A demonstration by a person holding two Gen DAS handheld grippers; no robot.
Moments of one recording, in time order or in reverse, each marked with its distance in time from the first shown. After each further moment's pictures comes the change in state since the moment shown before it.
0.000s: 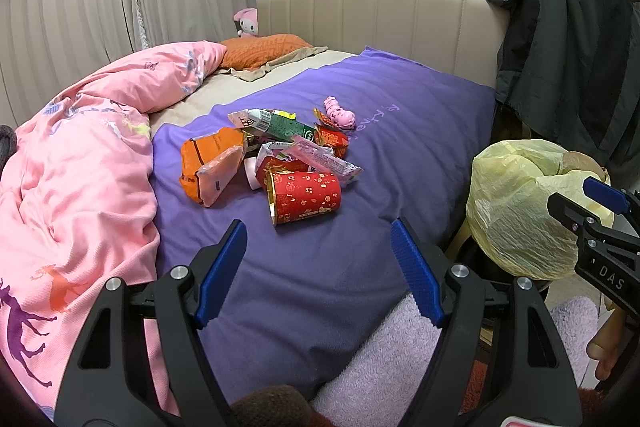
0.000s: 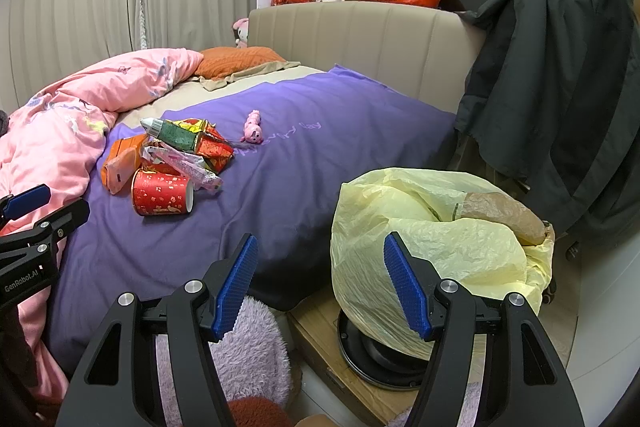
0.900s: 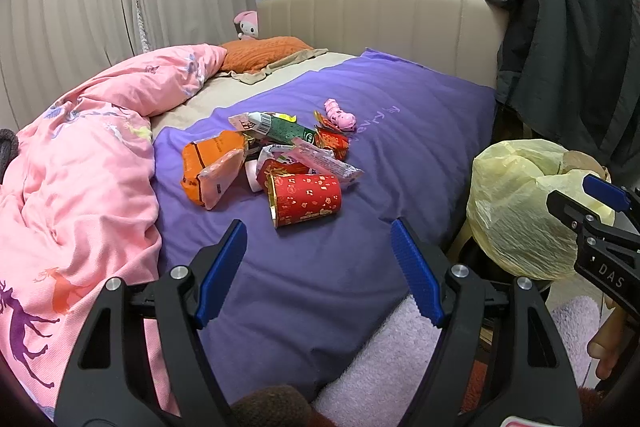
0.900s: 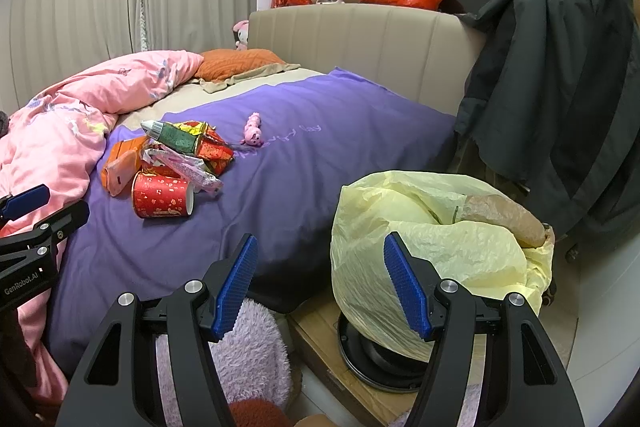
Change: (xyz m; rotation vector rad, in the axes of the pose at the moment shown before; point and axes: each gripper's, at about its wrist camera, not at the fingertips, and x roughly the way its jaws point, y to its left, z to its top) left arm -0.001 0.000 0.001 0.001 -0.003 0.004; right arm 0.000 0.002 0.003 -0.006 -0.002 -0.001
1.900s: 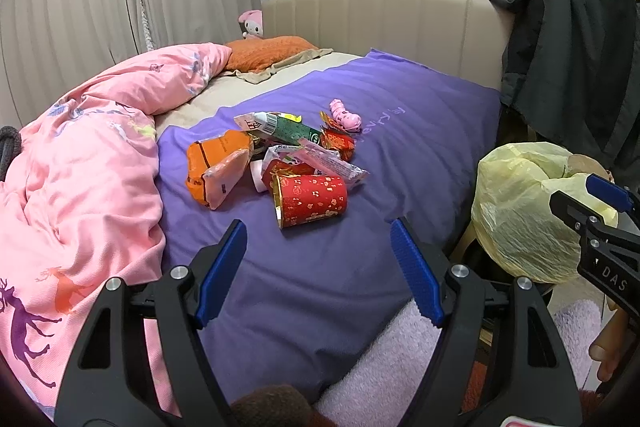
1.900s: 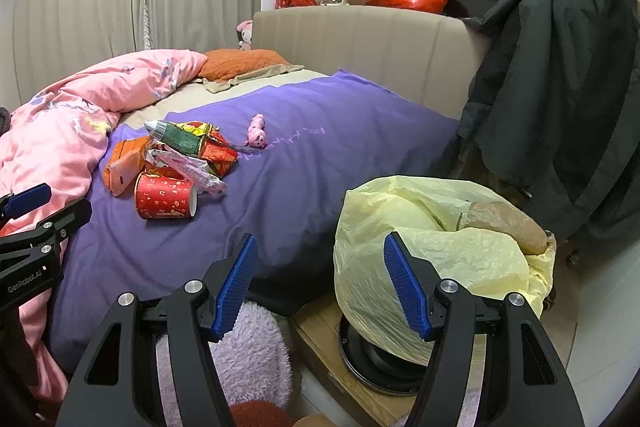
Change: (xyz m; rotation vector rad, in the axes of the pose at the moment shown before) left arm 0.000 0.007 0.002 -0.009 0.000 0.010; right arm 0.001 0.004 0.005 -0.009 0.000 0.006
